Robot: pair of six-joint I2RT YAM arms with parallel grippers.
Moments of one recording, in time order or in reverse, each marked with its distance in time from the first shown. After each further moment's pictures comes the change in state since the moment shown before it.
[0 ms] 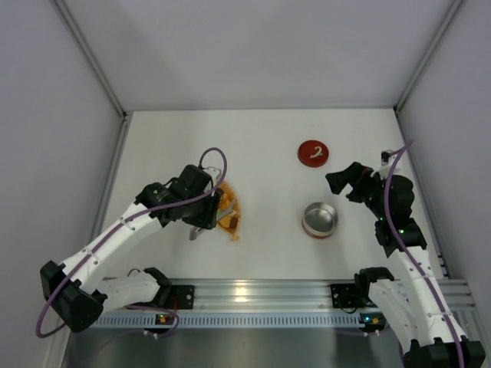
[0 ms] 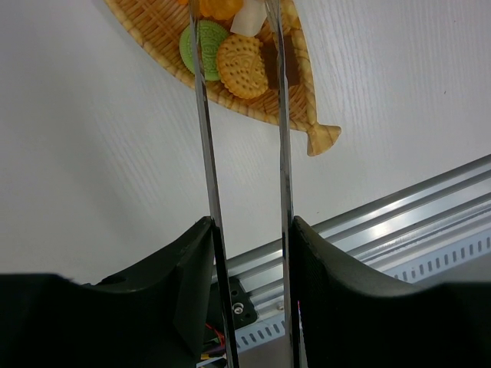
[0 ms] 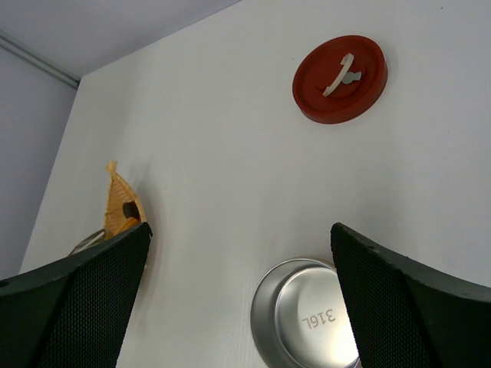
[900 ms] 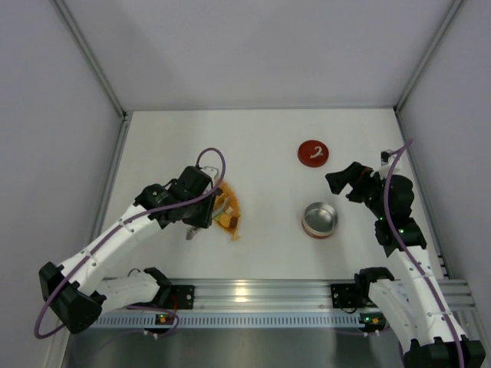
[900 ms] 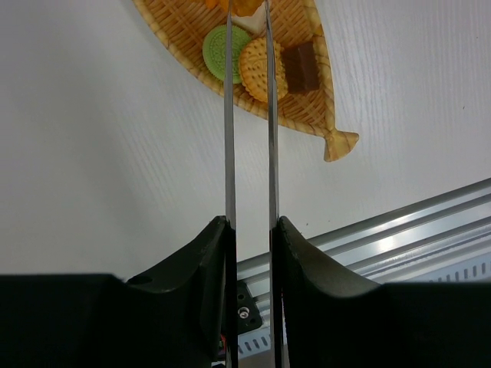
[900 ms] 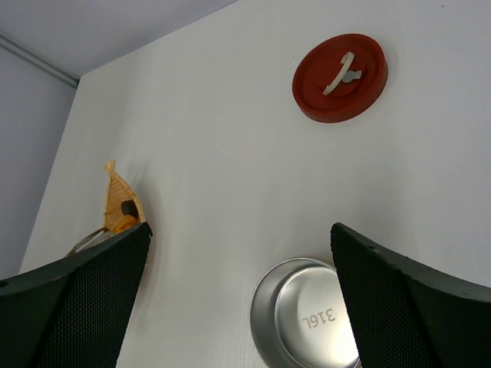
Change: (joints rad) left arm -0.010 -0.011 -0.008 -0.003 -0.065 -0.027; right arm 0.000 0.004 0.000 0.000 -0.001 0.000
